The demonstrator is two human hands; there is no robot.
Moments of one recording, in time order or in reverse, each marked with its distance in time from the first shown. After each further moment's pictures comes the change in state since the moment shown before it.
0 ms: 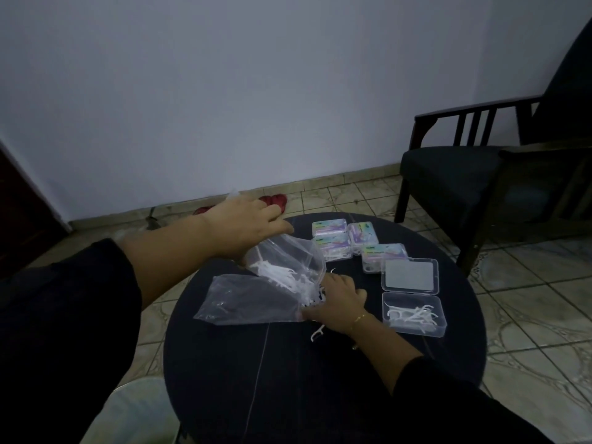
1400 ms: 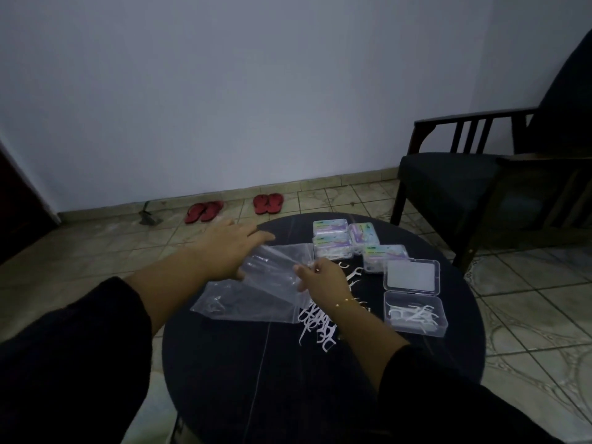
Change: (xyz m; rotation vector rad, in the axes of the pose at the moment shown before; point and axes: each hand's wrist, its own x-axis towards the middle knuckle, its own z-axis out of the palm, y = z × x) left_hand -0.018 0.020 0.071 -0.281 0.015 -0.248; right_hand 0.008 -0.041 -0.004 0.621 0.103 0.116
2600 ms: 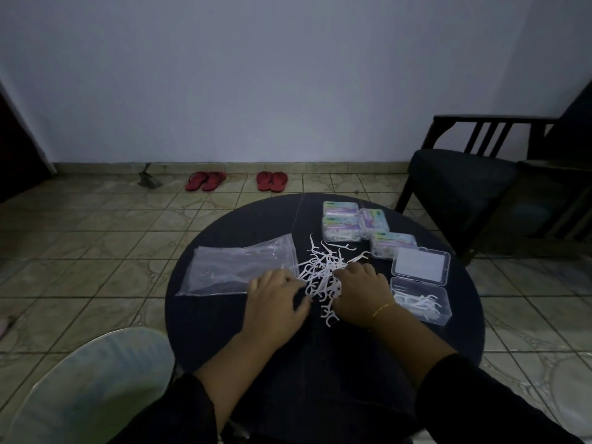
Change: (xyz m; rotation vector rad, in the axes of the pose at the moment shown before) left_hand -0.041 0.155 0.070 -0.730 0.383 -0.471; right_hand -0.028 0.032 -0.030 -1.185 -0.156 -0.167
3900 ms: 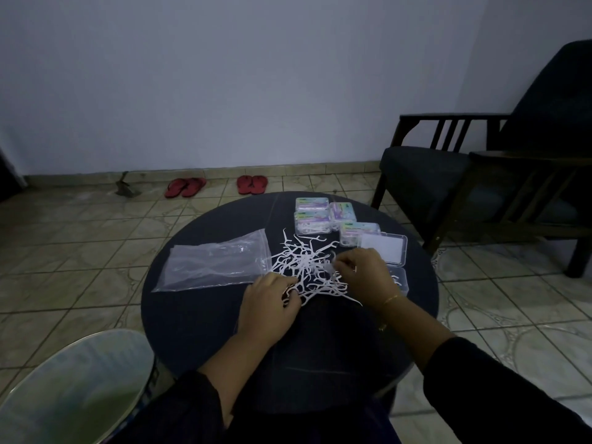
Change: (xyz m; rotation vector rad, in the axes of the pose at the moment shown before) left_hand -0.015 0.031 0.025 -0.231 0.052 -0.029; right_hand -0.029 0.055 -0.004 0.509 0.377 -0.028
